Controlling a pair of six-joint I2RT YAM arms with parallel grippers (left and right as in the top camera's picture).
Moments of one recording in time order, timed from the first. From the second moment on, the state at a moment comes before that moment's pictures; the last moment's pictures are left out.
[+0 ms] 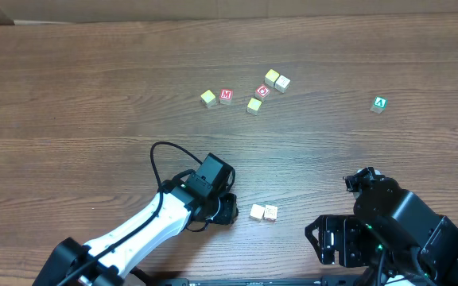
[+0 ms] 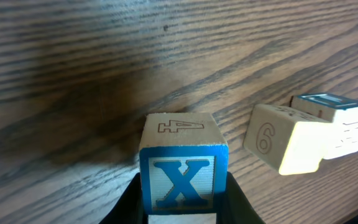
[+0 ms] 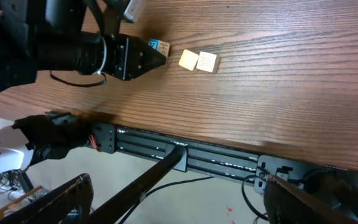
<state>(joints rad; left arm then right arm) -0.64 1.43 0.65 -0.52 0.26 -0.53 0.89 0.96 1.49 -1.63 -0.06 0.85</state>
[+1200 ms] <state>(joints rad) -0.64 1.51 0.64 -0.44 0.35 -0.55 0.89 0.96 1.49 -1.63 -0.07 0.85</state>
